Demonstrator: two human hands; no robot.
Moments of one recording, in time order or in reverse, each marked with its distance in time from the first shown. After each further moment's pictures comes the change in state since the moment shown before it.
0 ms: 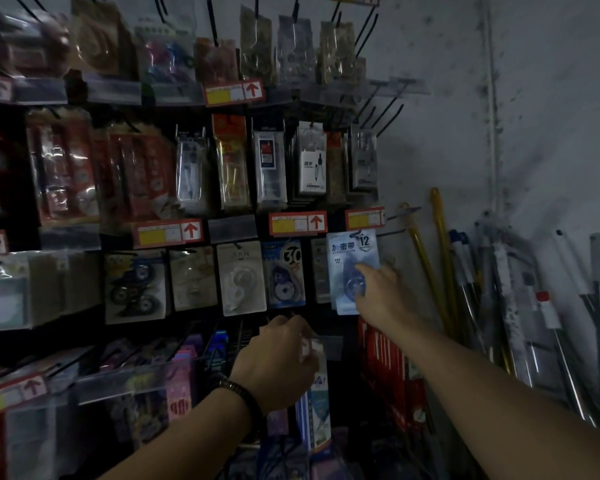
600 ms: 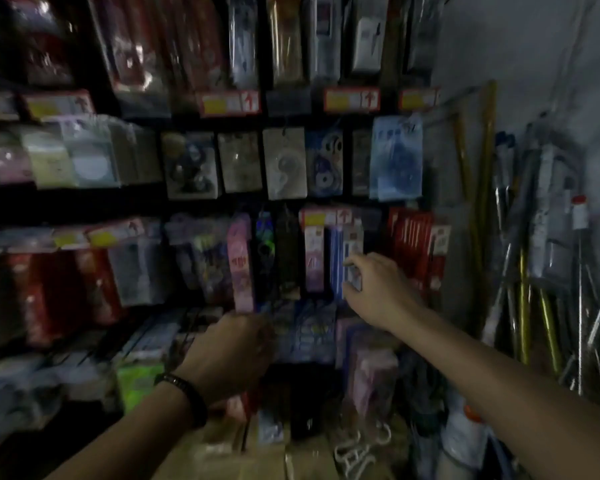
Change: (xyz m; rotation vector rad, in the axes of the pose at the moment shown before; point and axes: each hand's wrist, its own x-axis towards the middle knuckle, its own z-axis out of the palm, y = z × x) left_hand -0.215 -0.091 0.011 0.114 -0.187 -0.182; right_hand -0.224 -0.077 -0.008 0.109 -0.368 -0.143
